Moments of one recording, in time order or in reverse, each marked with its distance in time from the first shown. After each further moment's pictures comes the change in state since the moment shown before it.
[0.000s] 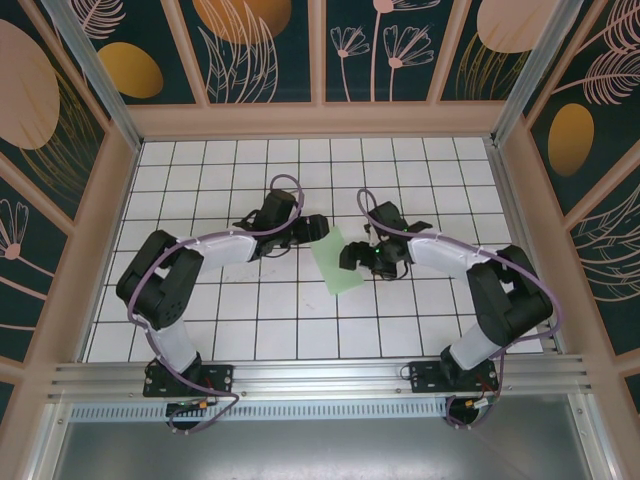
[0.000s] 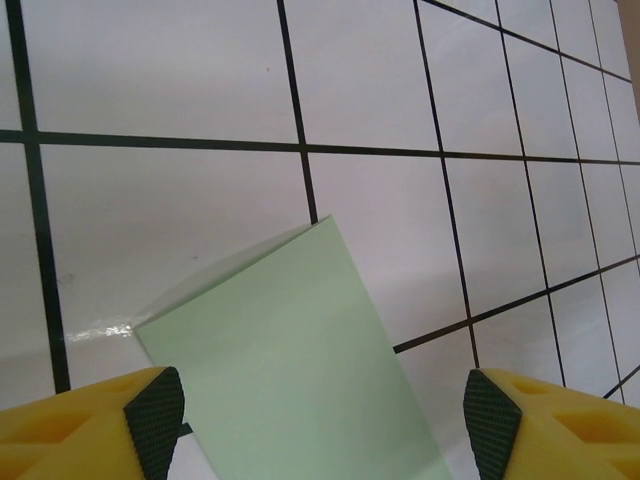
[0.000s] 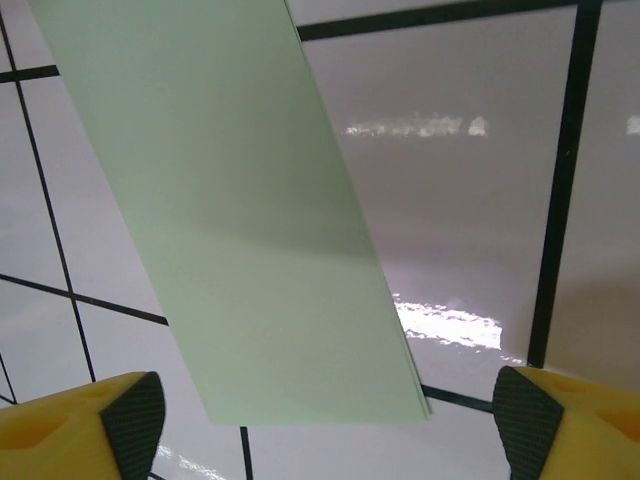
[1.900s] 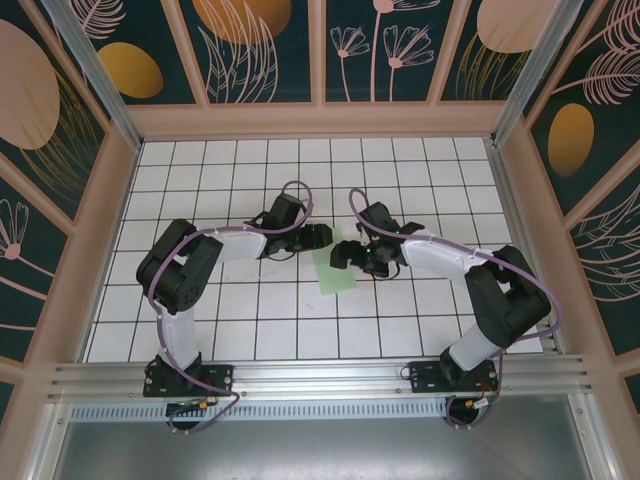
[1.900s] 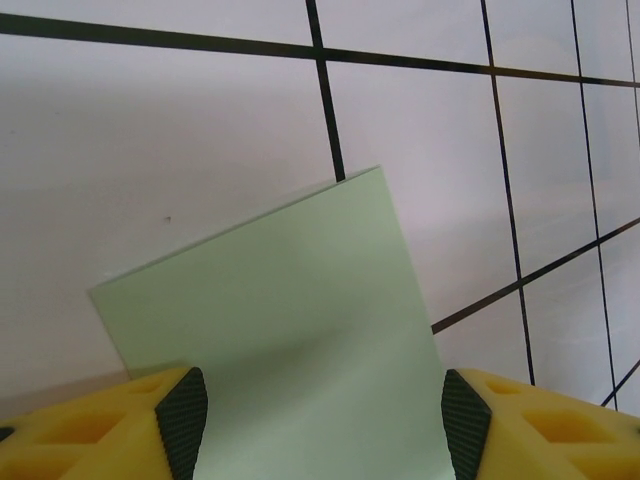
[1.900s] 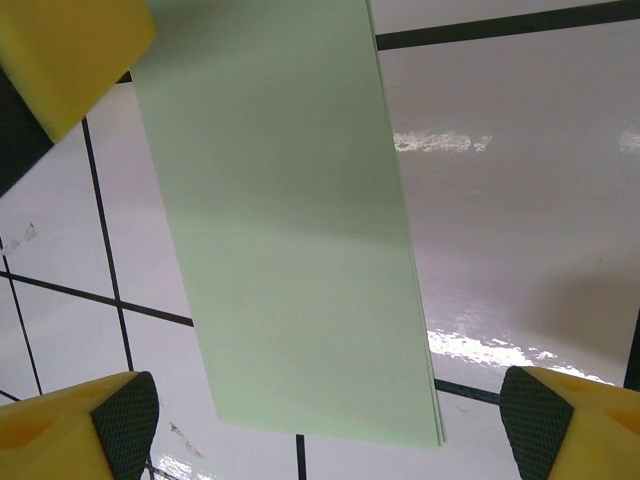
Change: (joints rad) left arm 0.000 0.146 0.049 0.003 0.109 0.033; right arm 0.060 0.004 0.028 0.029 0.024 0.070
